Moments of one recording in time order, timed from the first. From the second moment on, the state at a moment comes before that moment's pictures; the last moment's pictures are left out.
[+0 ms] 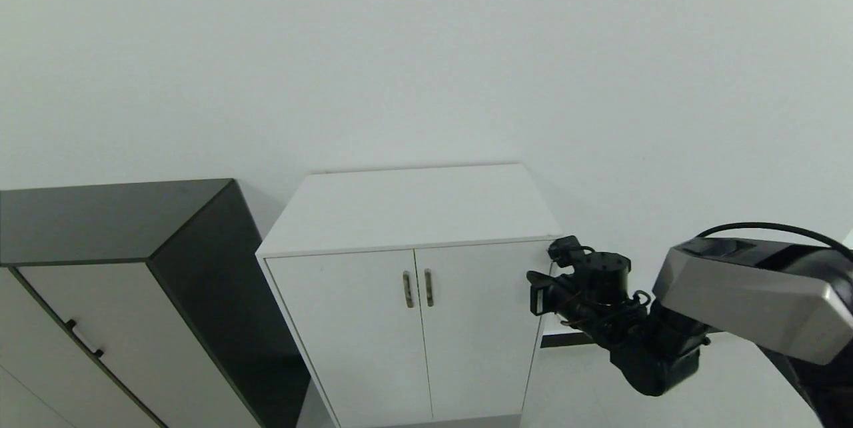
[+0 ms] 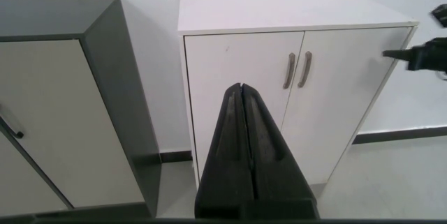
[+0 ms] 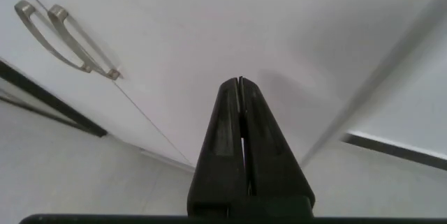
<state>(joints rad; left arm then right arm) 0.00 0.00 0.00 0.00 0.00 -0.01 0.44 2.40 -0.88 -1.29 -0.02 0.09</state>
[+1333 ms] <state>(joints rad) 0.00 0.00 0.00 0.00 0.00 -0.02 0.15 0.34 -0.02 -0.06 -0.07 0.01</state>
